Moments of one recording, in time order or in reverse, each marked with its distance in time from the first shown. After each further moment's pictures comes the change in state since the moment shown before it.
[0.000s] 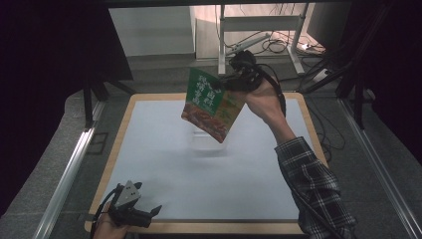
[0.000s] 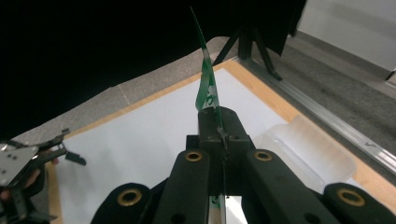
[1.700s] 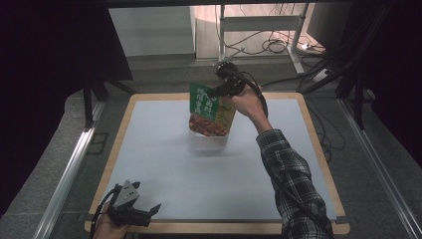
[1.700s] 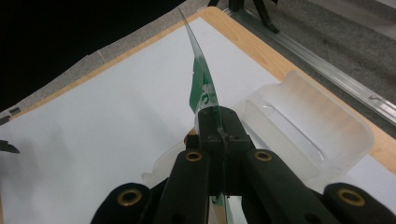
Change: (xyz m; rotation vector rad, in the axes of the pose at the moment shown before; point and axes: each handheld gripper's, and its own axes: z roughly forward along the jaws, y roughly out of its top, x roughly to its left) left arm 0.000 -0.001 -0.002 -0.015 0.029 -0.021; right arm -0.051 -0.031 0.090 0.187 -0.024 0.072
